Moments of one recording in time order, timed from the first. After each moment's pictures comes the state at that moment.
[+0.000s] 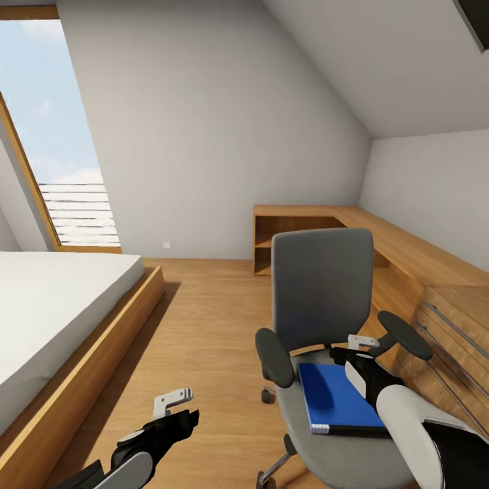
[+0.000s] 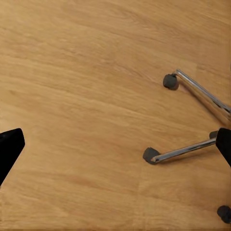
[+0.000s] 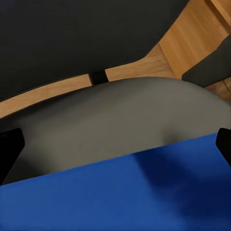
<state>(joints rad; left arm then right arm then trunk) -0.35 0.40 -0.92 -1.51 1.29 0.20 0.90 -0.87 -0.08 -0.16 -0.21 0.03 0.11 -0.18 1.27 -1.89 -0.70</state>
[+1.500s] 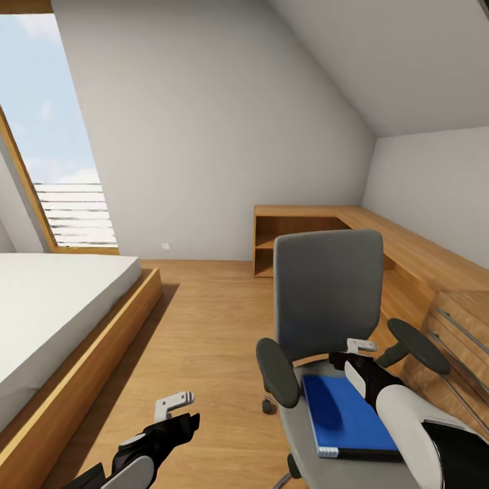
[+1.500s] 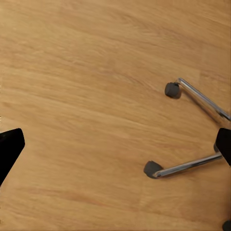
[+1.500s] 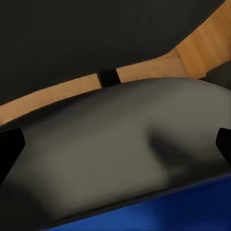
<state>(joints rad) -0.35 0.39 -0.94 -1.51 1.29 0.19 0.91 -0.87 -0.08 -0.16 -0.21 0.03 0.21 -0.18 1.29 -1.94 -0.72</state>
